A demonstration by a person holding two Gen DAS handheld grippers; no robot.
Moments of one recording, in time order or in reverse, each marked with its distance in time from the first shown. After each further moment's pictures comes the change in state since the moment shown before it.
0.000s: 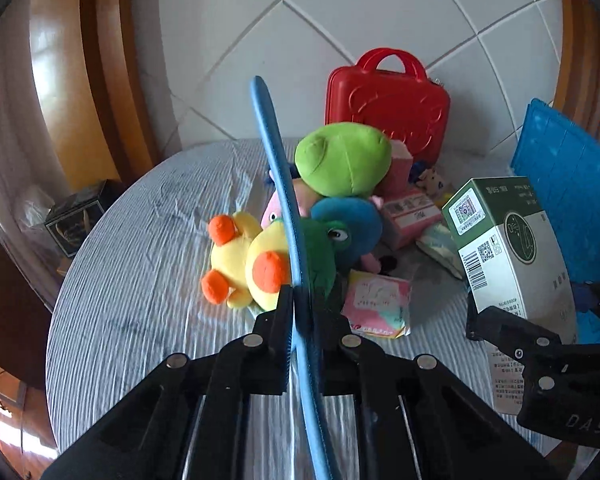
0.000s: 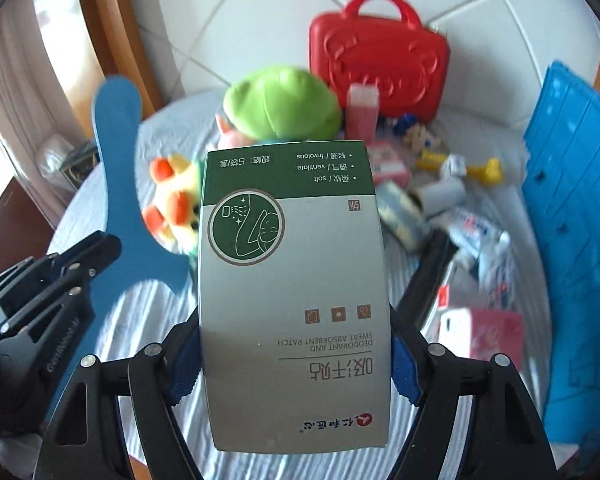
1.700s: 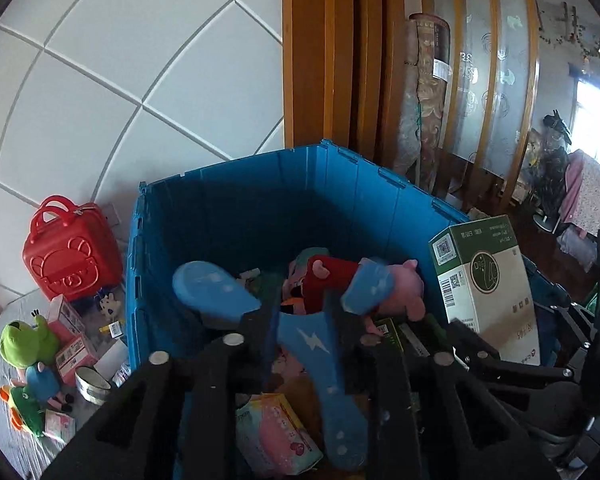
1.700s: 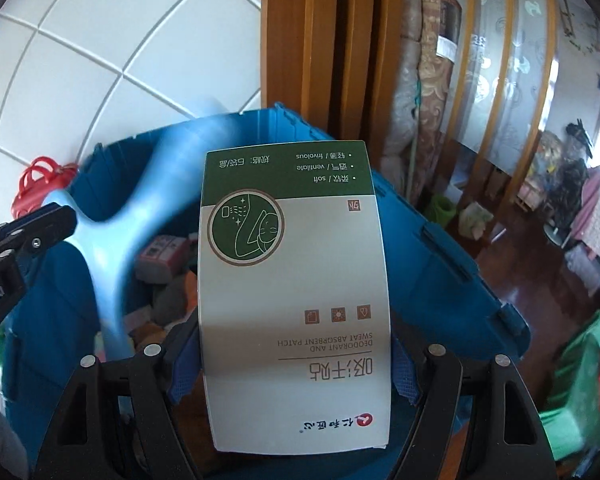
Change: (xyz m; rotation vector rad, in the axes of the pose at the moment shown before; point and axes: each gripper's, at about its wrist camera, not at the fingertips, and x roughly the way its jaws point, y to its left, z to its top) left arm -0.105 -0.578 0.092 0.378 -0.115 -0.445; right arm -0.237 -0.529 -0.103 0.455 -0.200 -0.492
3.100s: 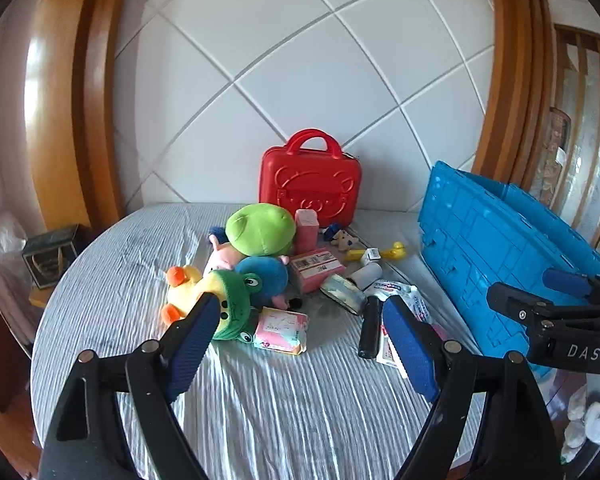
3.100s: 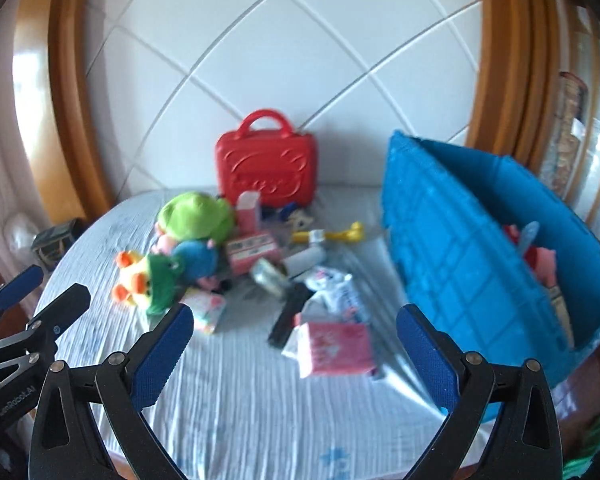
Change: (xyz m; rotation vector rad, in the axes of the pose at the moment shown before) left arm -0.230 0.433 -0.268 -0.359 -0.131 0.281; right arm -0.166 0.423 -0.127 -0.293 -0.054 0.317
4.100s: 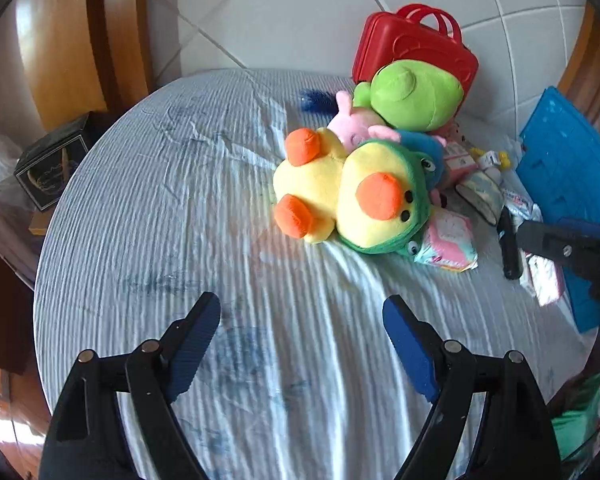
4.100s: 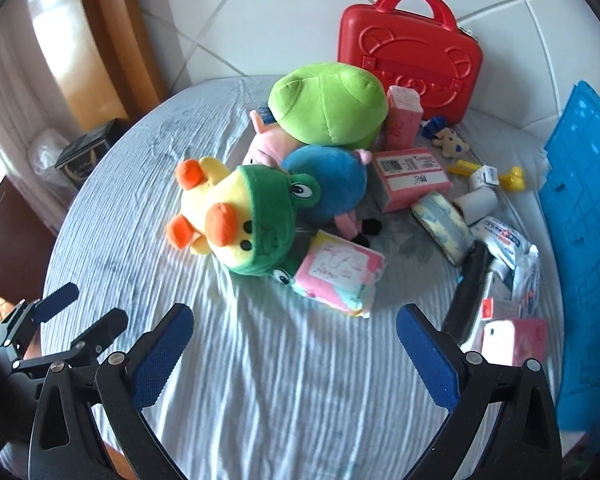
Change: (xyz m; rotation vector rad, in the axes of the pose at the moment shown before) left arm 0.151 0.226 -0.055 -0.013 0.449 0.046; right arm 0.200 0.197 -0.003 -0.074 0.356 0.138
